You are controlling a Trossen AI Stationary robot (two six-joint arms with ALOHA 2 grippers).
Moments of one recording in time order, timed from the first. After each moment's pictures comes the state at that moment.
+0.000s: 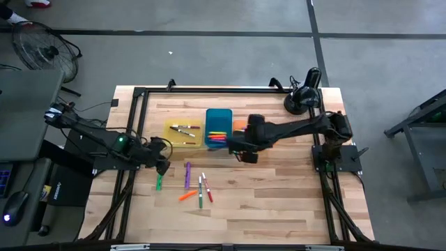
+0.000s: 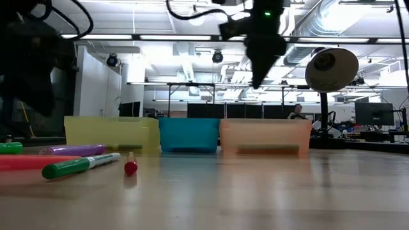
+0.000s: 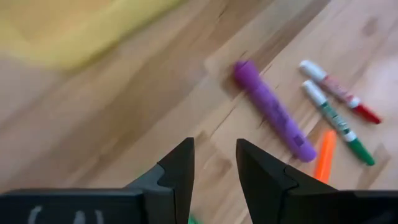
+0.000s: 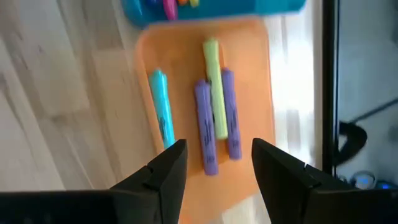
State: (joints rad) left arm -0.40 0.75 0.45 -0.72 -0.26 -1.22; right arm 0.08 1.86 1.59 -1.24 0.50 0.23
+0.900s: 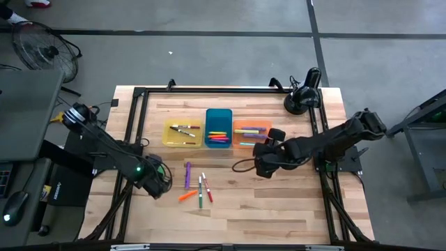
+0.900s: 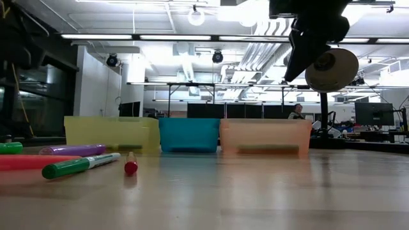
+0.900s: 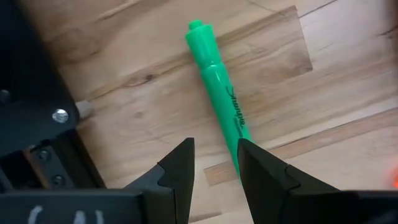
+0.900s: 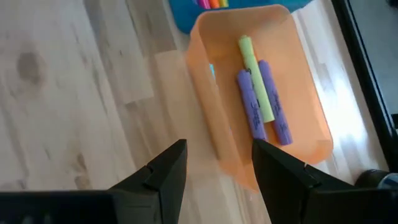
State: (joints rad) left arm -0.70 1.31 0.76 -1.05 -0.10 -1.89; right arm 0.30 1.51 1.15 -0.95 0.54 0.50
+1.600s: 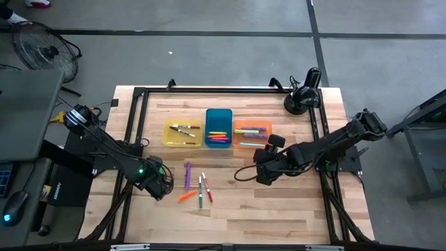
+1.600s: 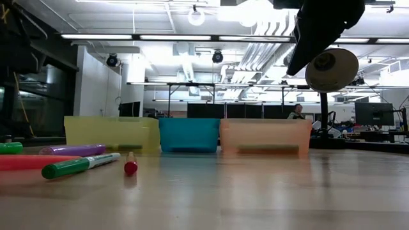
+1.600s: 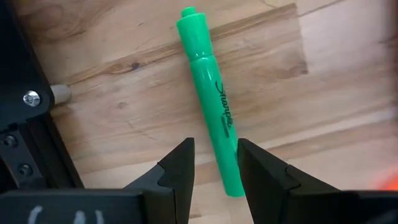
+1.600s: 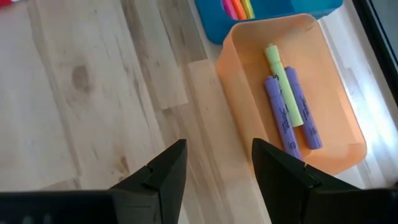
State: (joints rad) left arm -0.70 1.35 0.76 -0.99 -0.10 -1.98; right arm 0.38 1.51 1.15 -0.90 0.53 0.58
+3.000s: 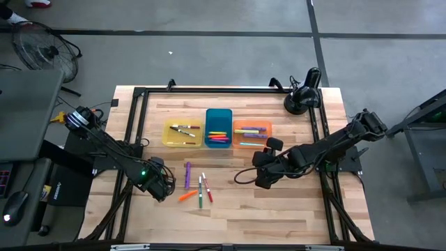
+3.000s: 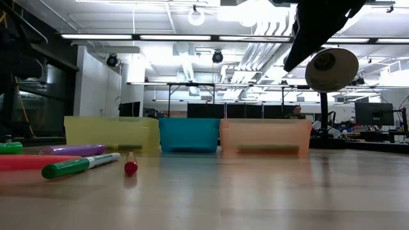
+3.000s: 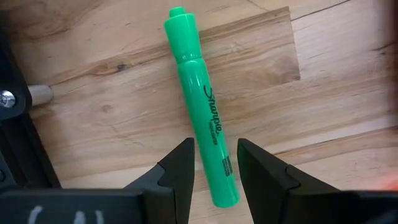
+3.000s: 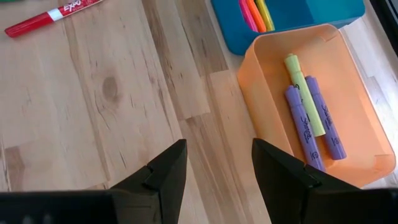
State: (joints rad) left arm -0.70 1.39 0.76 -0.95 -0.12 -2.01; right arm 0.40 1.51 1.15 -0.83 0.50 0.59
